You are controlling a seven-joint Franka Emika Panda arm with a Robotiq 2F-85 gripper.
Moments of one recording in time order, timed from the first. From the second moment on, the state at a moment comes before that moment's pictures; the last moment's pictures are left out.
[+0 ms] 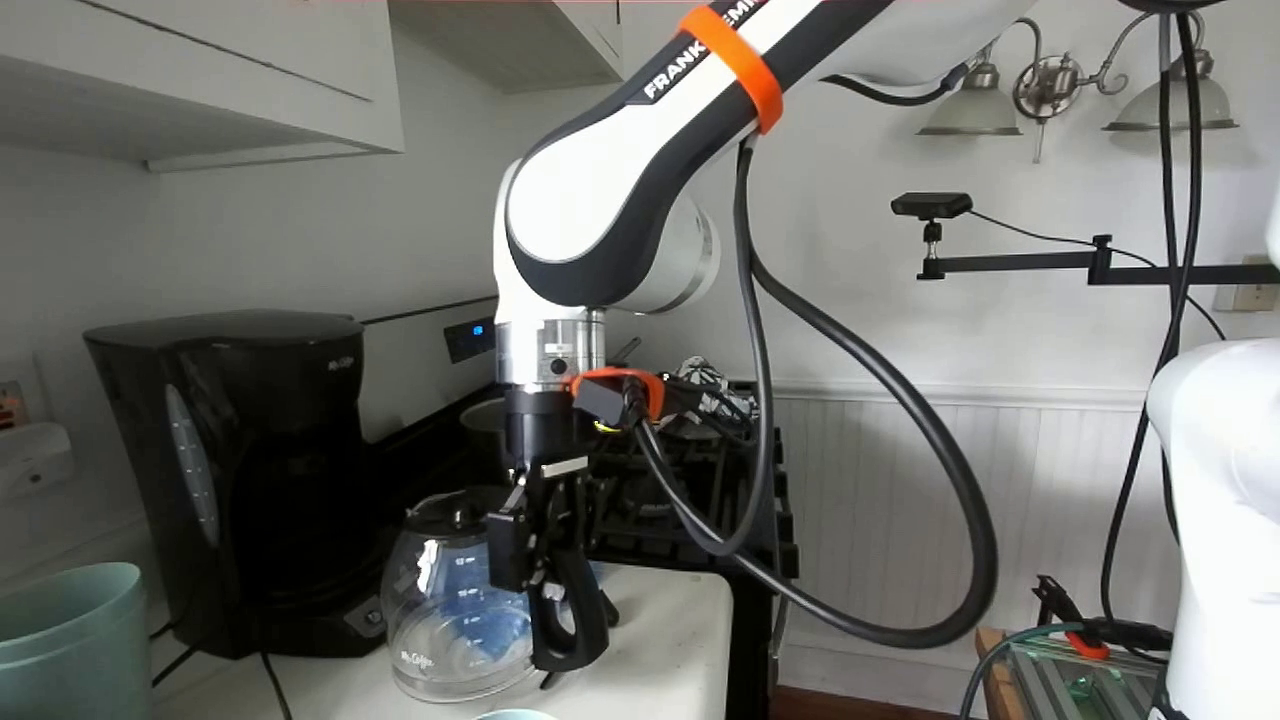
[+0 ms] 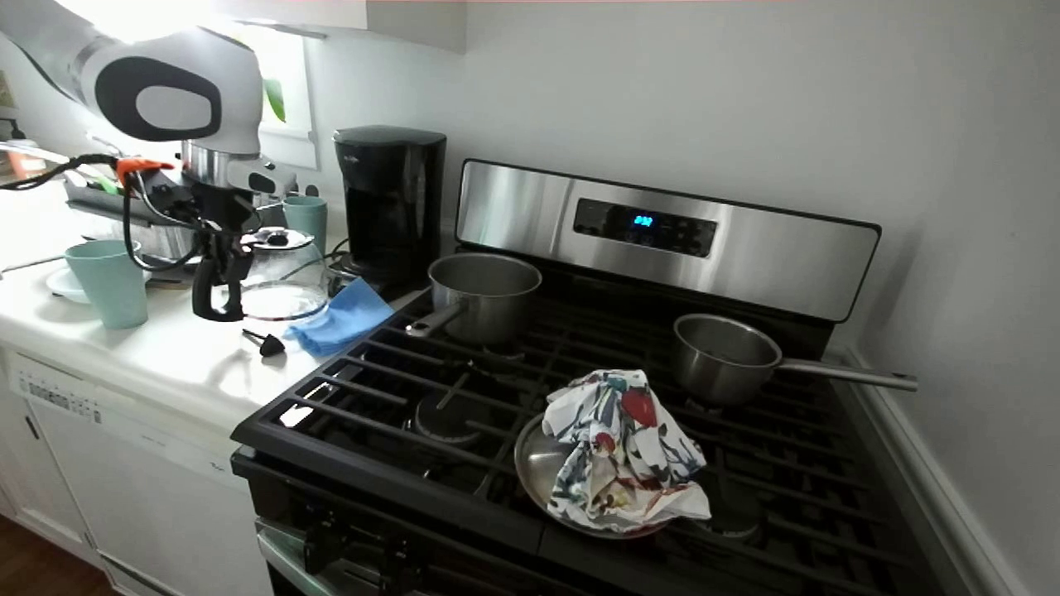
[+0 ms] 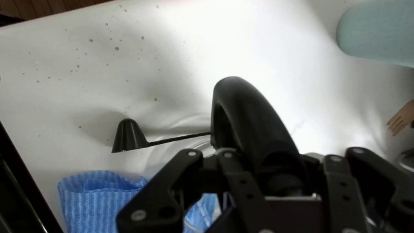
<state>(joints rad) 0.05 -0.02 0.04 -2.30 0.25 2.23 0.07</state>
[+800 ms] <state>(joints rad) 0.06 -0.09 0.07 -2.32 0.25 2.23 0.31</state>
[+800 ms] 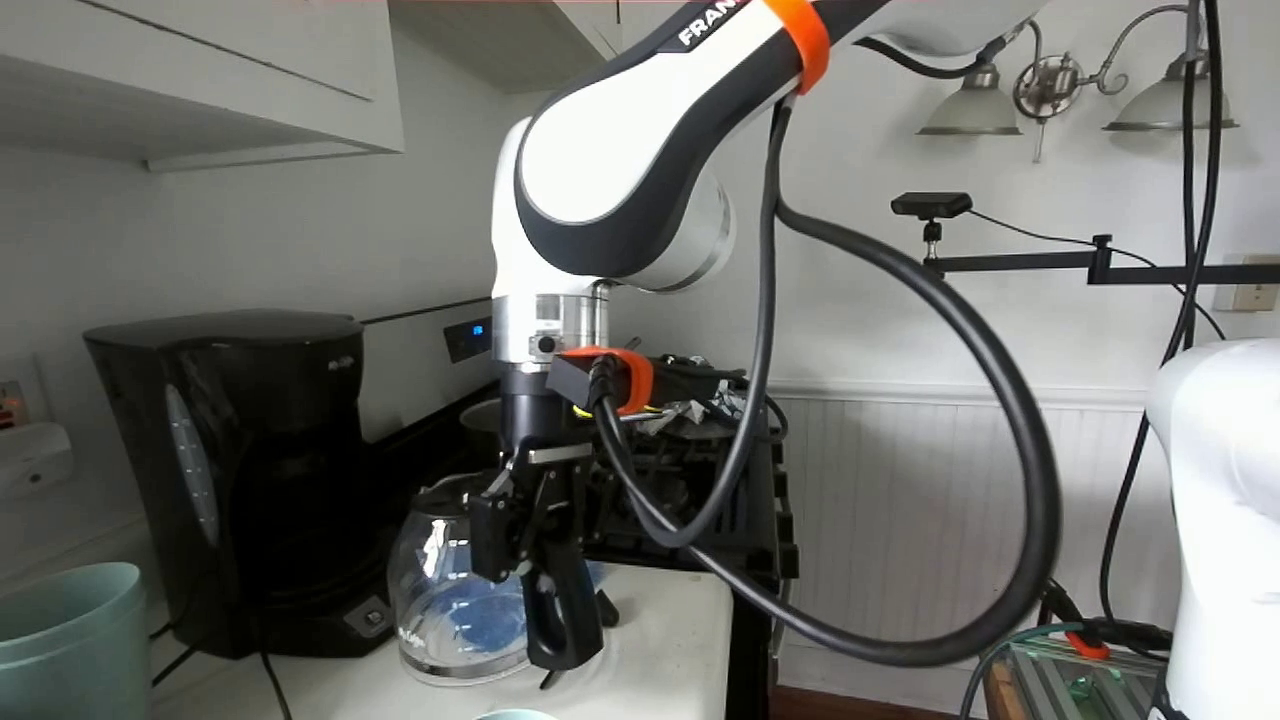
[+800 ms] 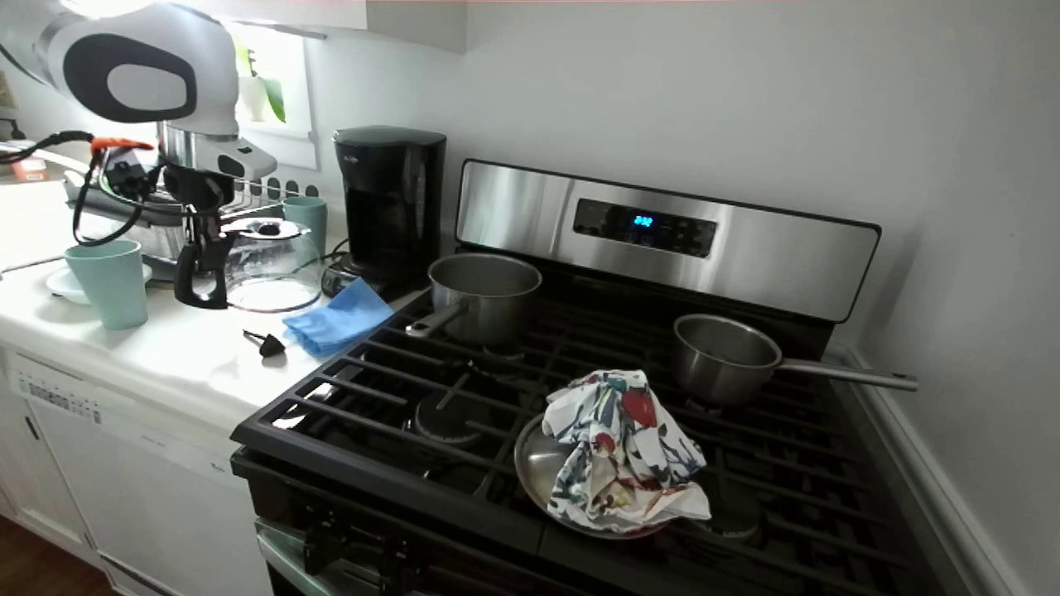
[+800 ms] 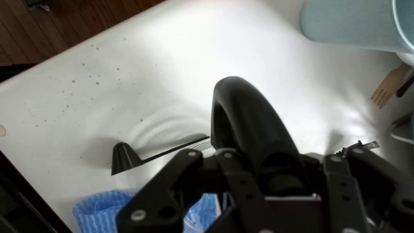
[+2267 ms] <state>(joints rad) -0.06 -0.25 0.05 -2.45 0.17 2.23 0.75</state>
